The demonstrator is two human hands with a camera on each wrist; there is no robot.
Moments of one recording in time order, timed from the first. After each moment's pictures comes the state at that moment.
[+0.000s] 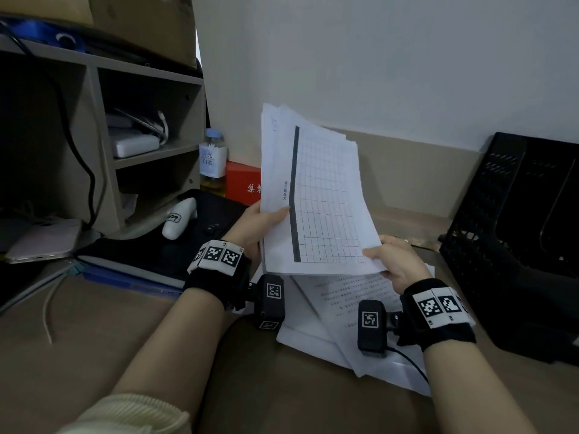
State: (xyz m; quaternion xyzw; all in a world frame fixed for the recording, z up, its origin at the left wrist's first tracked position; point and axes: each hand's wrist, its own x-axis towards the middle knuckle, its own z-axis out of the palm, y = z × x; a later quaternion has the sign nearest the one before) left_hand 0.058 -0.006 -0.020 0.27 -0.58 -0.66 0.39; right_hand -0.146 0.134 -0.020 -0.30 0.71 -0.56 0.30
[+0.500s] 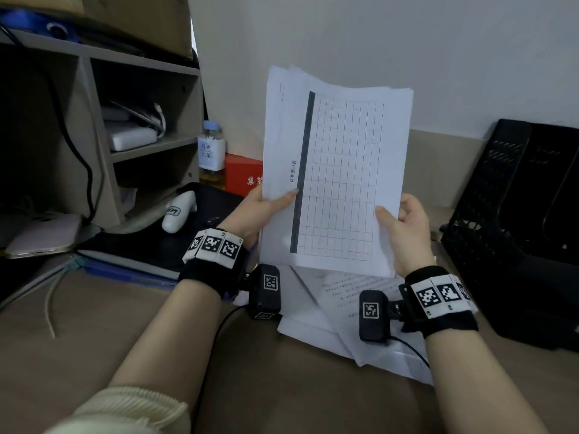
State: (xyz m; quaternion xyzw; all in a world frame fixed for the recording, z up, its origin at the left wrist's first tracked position) left_hand 0.063 0.013 -0.003 0.21 -0.61 -0.64 0.41; right_hand -0.137 0.138 -0.010 -0.39 0.57 -0.71 0.15
